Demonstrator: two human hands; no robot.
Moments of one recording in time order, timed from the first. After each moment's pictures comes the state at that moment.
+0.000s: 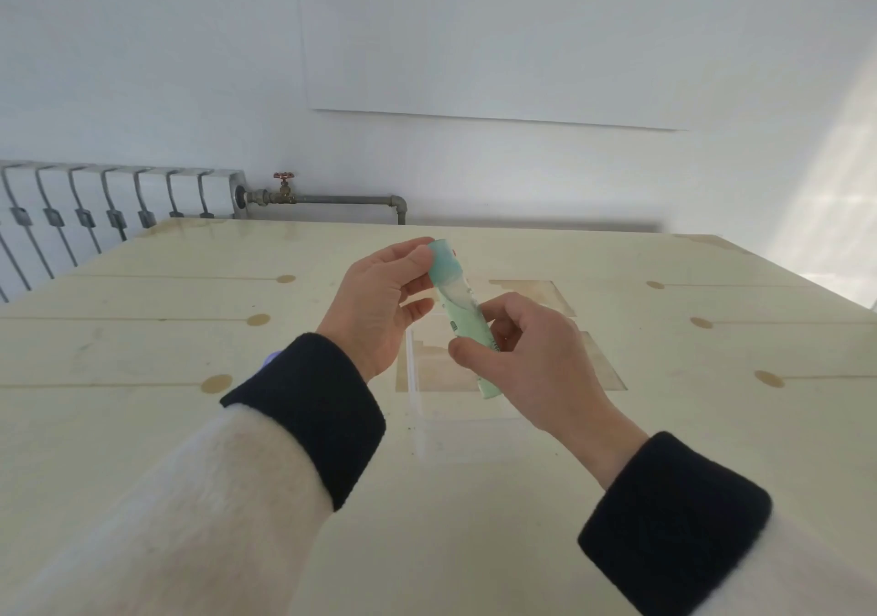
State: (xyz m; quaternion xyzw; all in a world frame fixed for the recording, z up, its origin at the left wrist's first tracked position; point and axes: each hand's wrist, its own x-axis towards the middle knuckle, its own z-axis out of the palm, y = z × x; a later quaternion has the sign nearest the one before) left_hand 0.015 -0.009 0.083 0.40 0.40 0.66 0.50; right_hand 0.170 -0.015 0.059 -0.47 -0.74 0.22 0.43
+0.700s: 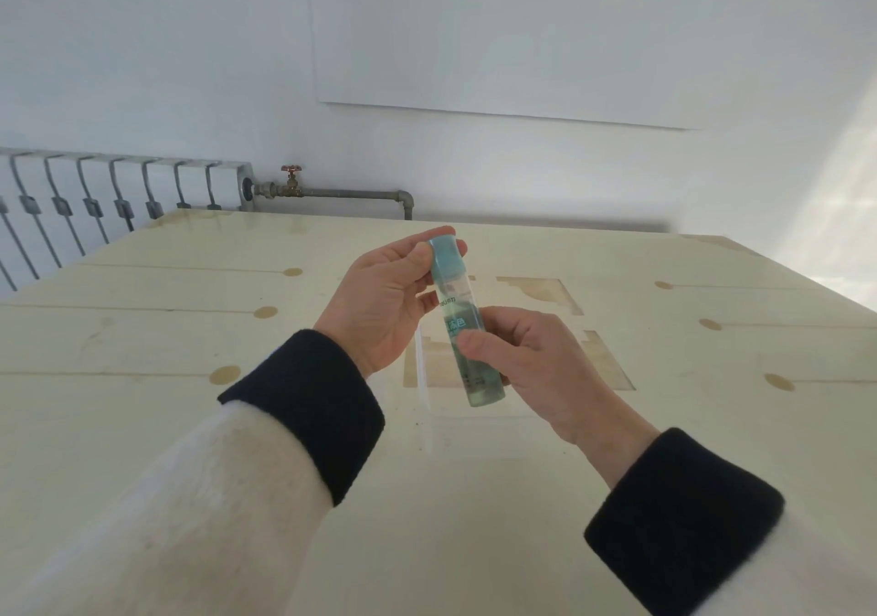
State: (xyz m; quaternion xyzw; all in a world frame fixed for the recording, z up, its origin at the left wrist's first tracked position) left_hand 0.006 -0.011 0.080 0.45 0.32 0.65 0.52; right_hand 0.166 -0.017 0.061 -0.36 -0.71 0.45 0.40
